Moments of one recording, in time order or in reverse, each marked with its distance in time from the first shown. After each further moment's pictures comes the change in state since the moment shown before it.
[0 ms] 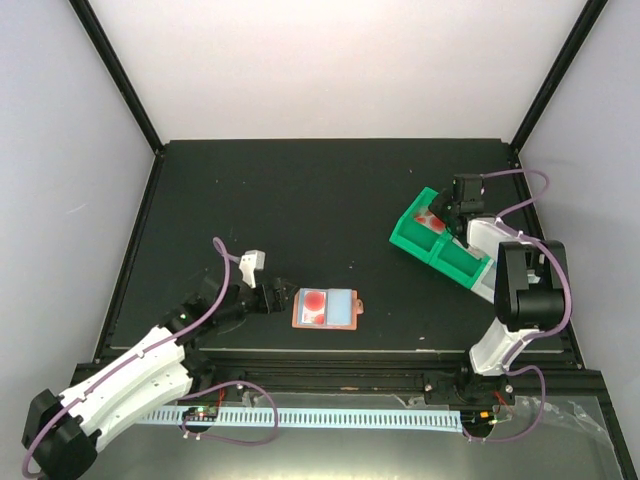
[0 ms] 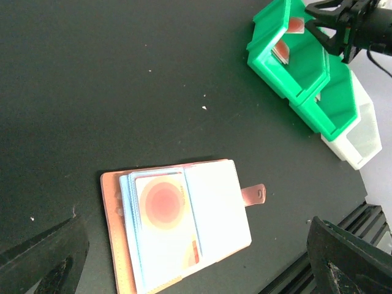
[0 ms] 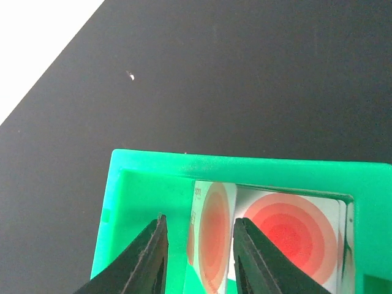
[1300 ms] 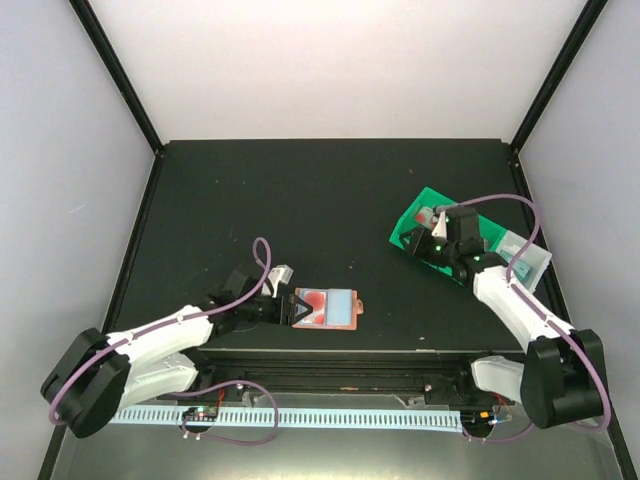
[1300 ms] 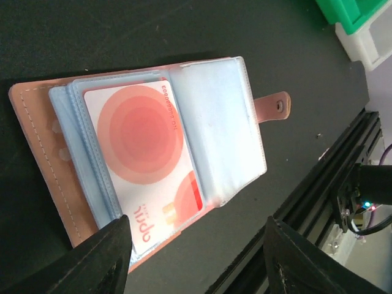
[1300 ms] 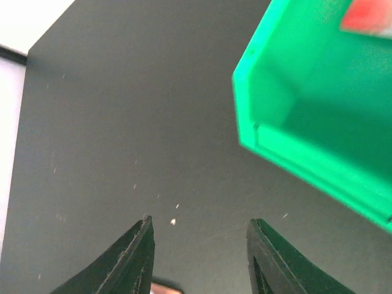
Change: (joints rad) left arm 0.000 0.366 -0.047 0.206 0.299 0.099; right arm 0.159 -0.521 -0.277 -0.249 -0.304 -0.114
